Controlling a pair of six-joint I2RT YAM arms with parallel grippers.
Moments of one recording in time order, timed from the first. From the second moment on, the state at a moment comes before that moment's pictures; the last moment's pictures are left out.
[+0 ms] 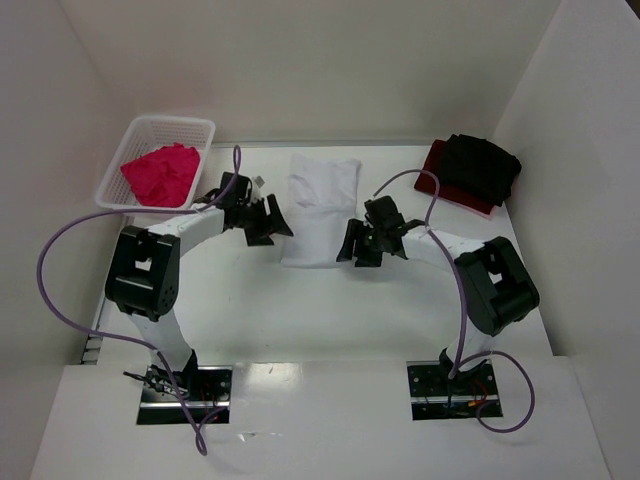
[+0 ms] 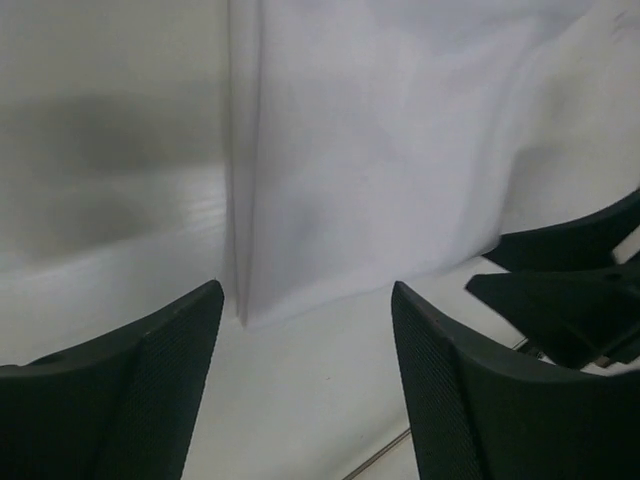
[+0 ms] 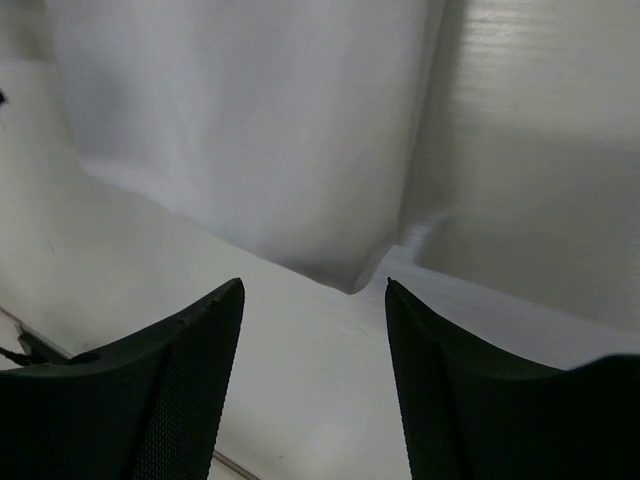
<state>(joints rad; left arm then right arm) -0.23 1.79 1.18 -0.32 0.45 -0.58 0.45 1.66 0.93 -0.22 -0.24 0.65</state>
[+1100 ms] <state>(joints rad) -0.25 1.86 1.01 -0.25 0.53 -0.59 0.48 1.73 0.92 -0.18 -0.19 0.69</state>
